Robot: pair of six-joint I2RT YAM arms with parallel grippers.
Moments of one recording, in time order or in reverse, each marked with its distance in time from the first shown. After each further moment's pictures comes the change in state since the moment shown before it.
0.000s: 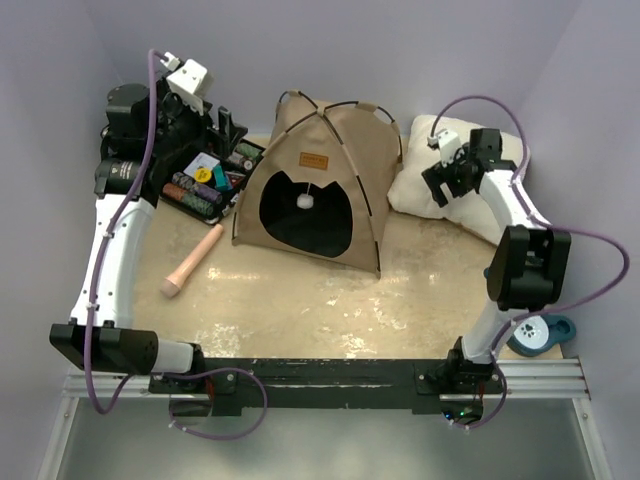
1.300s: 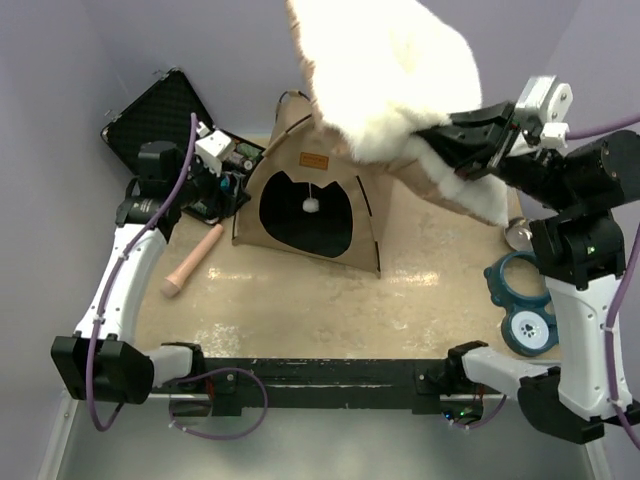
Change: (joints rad) left arm 0.000 -0.152 -0.441 -0.058 0.024 0.120; right arm 0.317 -0.611 0.381 0.251 -0.570 0.523
